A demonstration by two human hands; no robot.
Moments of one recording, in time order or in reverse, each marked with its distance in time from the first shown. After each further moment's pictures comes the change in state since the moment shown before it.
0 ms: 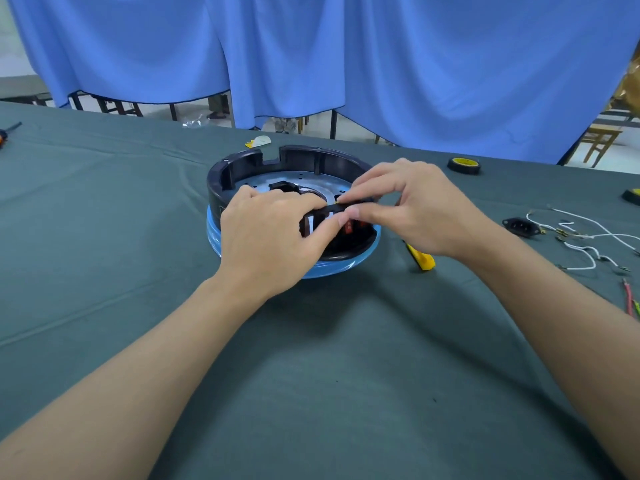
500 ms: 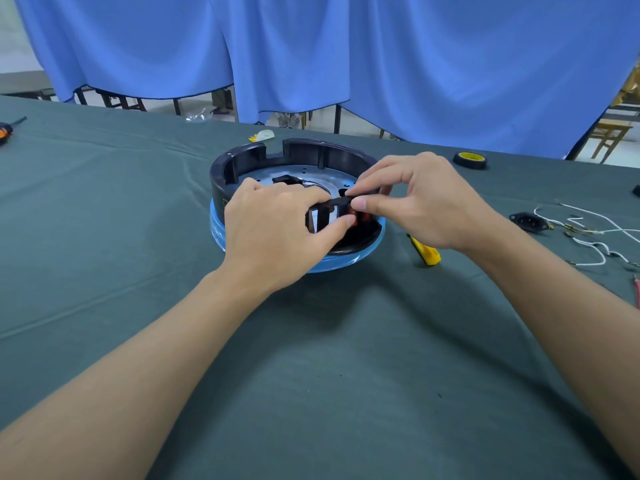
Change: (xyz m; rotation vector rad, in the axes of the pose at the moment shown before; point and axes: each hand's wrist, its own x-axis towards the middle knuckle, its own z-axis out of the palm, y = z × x) left_hand 0.000 0.003 -0.001 0.009 -0.006 -0.025; right_hand 0.002 0.001 0.001 0.007 0.013 0.078
